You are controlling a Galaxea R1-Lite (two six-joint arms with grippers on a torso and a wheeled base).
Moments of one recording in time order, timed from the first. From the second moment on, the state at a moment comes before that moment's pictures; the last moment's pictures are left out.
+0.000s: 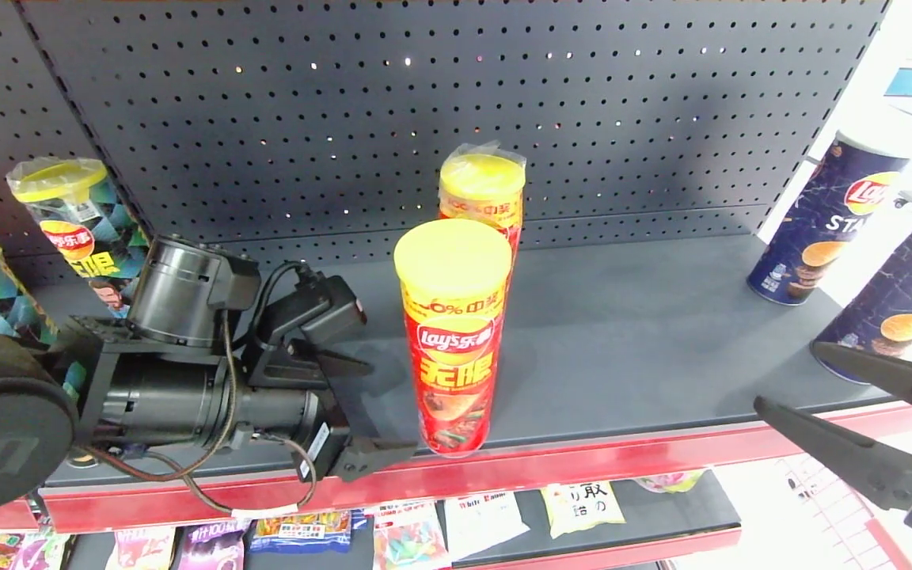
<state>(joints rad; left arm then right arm) -0.52 1.60 -0.81 -0.13 -0.38 0.31 0.47 0.98 -0.35 -0.51 0.10 0.02</state>
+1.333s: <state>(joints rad) -0.51 1.70 -0.86 -0.24 -0.31 0.33 0.43 0.98 -0.36 -0.51 0.10 0.02</state>
